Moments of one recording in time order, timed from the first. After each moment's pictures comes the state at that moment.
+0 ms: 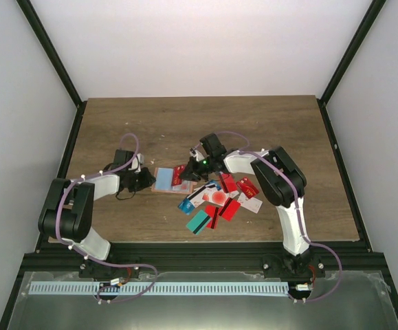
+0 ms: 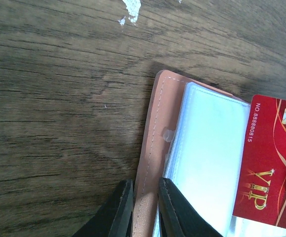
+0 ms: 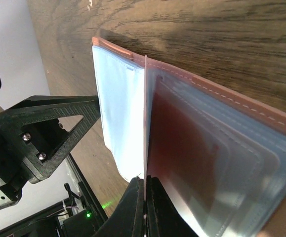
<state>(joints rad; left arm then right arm) -0.17 1.58 0.66 -0.09 0.39 -0.49 0.62 2.12 1.29 -0.06 -0.78 0.85</state>
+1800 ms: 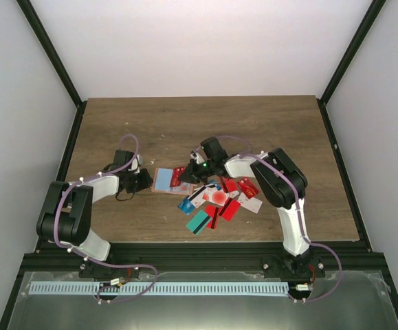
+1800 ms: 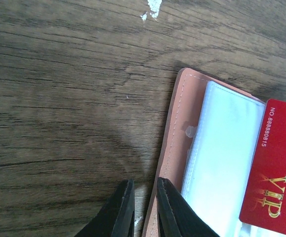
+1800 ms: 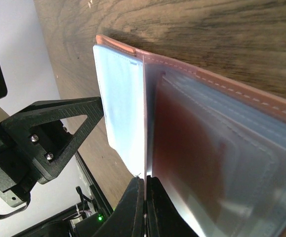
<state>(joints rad) -0.17 1.55 0.66 -0.14 0.33 -0.47 0.64 2.10 1.21 0.08 -0.78 0.97</state>
